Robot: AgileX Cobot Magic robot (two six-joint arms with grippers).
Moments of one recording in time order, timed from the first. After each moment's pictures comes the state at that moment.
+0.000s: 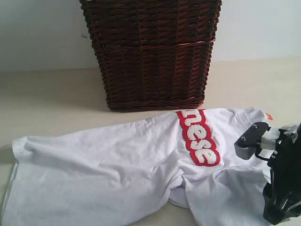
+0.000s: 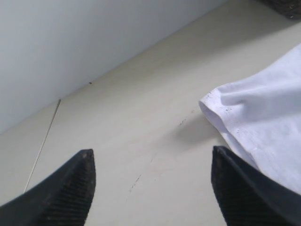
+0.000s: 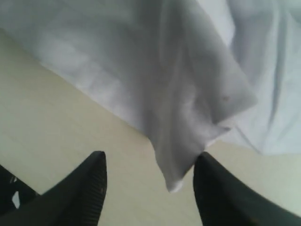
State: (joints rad) left arm 0.11 0.01 0.00 -0.07 0.37 0.58; right arm 0.23 1.56 -0.70 0.16 0.91 -0.64
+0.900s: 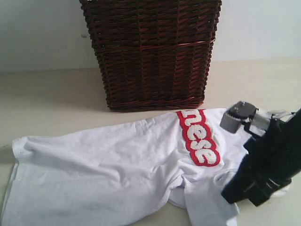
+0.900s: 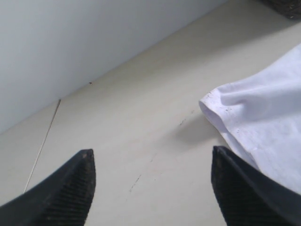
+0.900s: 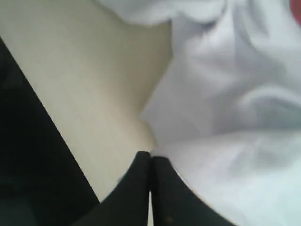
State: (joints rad) left arm 0.11 0.01 0.00 -0.07 0.37 0.58; right arm 0.23 1.47 -0.70 0.69 1.00 -1.04
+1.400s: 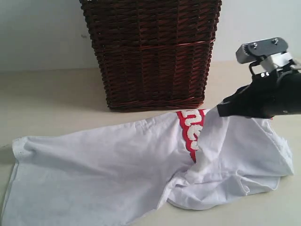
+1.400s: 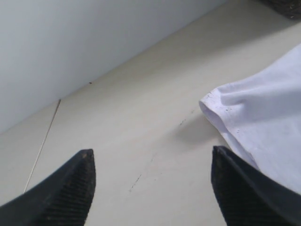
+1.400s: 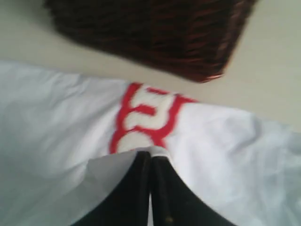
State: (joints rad) left arm 0.11 0.01 0.00 -0.07 0.37 0.58; right arm 0.23 1.44 -0.70 1.17 0.24 -1.22
